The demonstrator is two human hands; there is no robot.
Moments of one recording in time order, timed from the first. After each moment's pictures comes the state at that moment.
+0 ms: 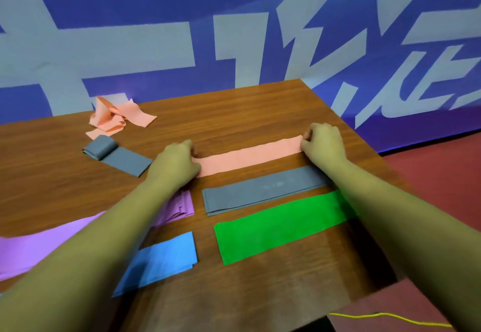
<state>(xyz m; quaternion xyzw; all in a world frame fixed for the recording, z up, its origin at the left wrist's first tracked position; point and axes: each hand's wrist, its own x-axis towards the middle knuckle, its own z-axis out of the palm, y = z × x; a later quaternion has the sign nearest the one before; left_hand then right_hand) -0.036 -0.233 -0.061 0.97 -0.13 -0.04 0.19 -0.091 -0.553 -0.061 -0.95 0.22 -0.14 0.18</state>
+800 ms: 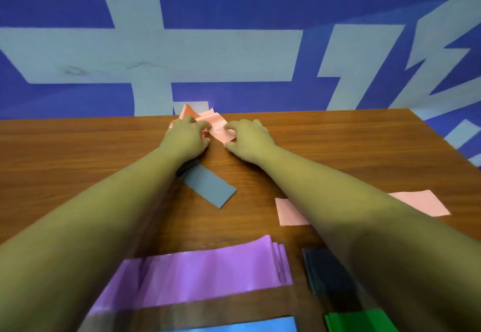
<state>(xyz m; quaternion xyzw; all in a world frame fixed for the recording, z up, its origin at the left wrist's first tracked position) 0.128 -0.089 -0.075 0.99 -0.08 0.04 0.13 0.113 -0.262 -0.070 -0.98 -0.10 -0.02 0.19</state>
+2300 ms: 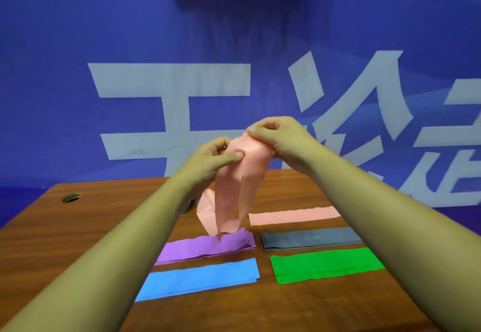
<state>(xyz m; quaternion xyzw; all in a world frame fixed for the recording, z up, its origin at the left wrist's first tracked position) -0.178 -0.131 0.158 0.69 -0.24 -0.05 0.68 -0.191 -0.320 0.208 -0.79 -0.11 -0.09 0.60</state>
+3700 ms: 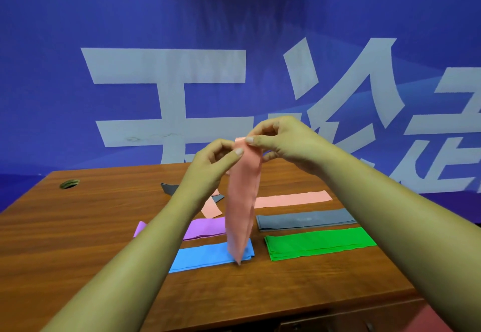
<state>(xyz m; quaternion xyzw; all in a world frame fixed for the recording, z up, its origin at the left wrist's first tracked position) -0.227 -0.144 0.129 0.71 -0.24 0.07 0.66 -0.246 -0.324 0.200 -0.85 -0.14 -0.05 0.51</state>
